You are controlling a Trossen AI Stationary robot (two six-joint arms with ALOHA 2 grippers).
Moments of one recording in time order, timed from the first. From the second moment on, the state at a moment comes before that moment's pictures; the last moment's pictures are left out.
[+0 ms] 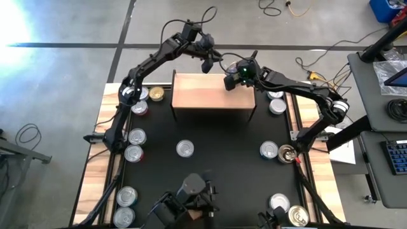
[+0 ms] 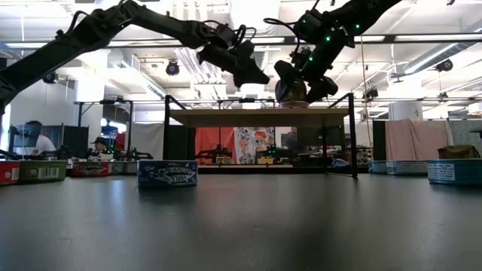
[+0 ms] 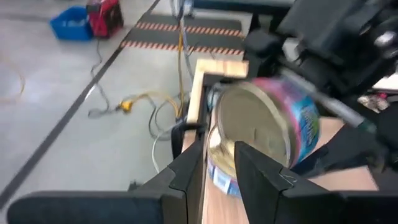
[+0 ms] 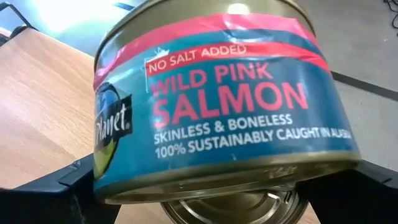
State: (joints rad) left arm 0.76 2.27 2.36 -0.63 0.58 0.32; right arm -0.64 1.57 1.23 -0.32 0.23 0.32
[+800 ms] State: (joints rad) left arm 0.68 2.15 2.34 -0.77 0.67 0.11; right arm -0.64 1.57 1.23 -0.32 0.18 0.29
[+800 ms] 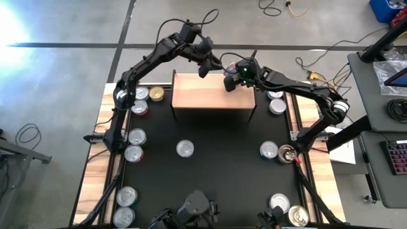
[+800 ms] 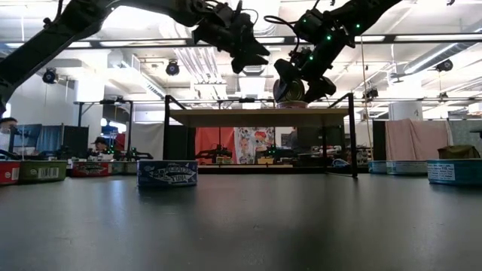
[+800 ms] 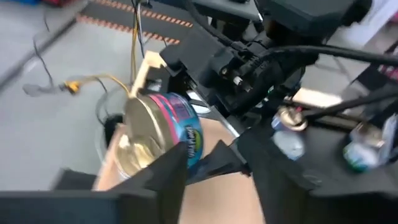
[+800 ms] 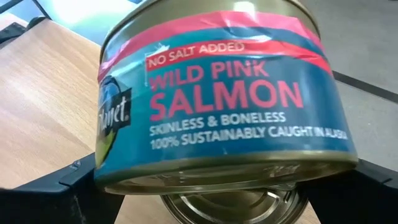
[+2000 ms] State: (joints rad) left arm 0.60 2.16 2.17 -0.39 0.36 0.09; right arm -0.64 1.57 1.23 -0.34 0.19 0.28
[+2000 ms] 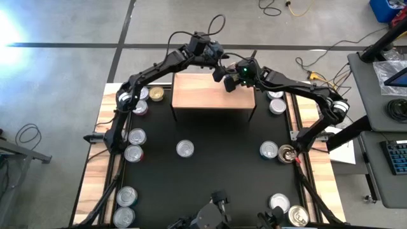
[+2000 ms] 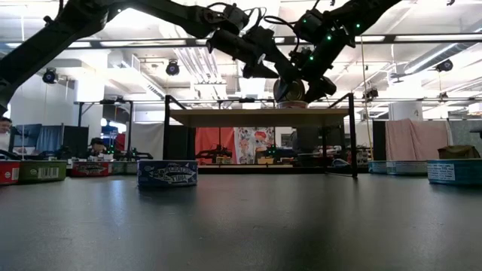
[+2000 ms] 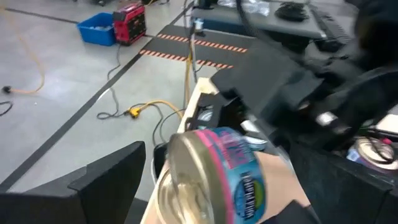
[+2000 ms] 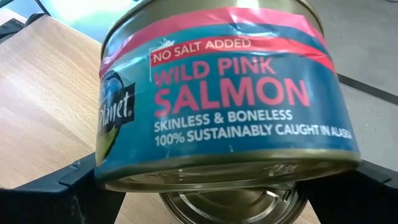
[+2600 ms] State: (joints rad) left arm 0.60 2.16 2.13 -0.32 0.38 0.13; right arm -0.64 1.57 1.27 -0.37 0.24 0.13
